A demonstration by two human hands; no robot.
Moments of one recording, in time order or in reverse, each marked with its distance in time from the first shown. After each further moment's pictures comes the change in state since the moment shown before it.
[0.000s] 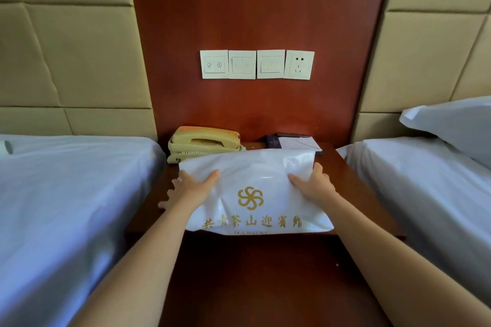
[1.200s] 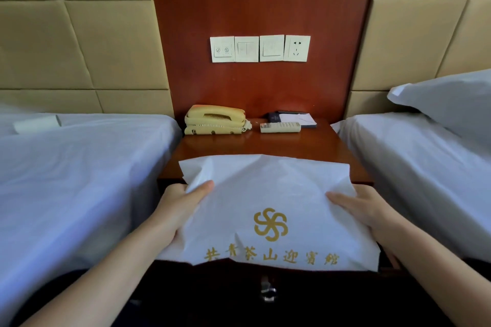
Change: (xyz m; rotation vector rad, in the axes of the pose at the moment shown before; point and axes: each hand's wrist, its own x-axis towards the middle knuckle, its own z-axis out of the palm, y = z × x) left_hand -0.179 -0.079 -0.047 -0.542 -0.079 0.127; right_hand -0.185 0.096 -0.063 0.659 -0.175 -0.063
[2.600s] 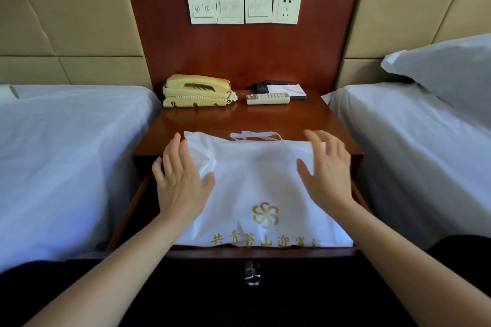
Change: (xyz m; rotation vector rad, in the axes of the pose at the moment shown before) left_hand 0.034 -0.051 0.058 0.953 0.433 0.629; right_hand 0.034 0.029 0.040 -0.887 0.471 -0.677
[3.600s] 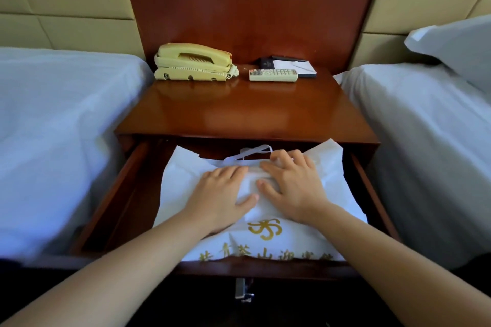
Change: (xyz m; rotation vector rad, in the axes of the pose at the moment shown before) left_hand -0.024 0.044 0.035 -0.115 -0.440 0.419; right_hand -0.018 -0.010 0.052 -0.084 -0.468 -0.306
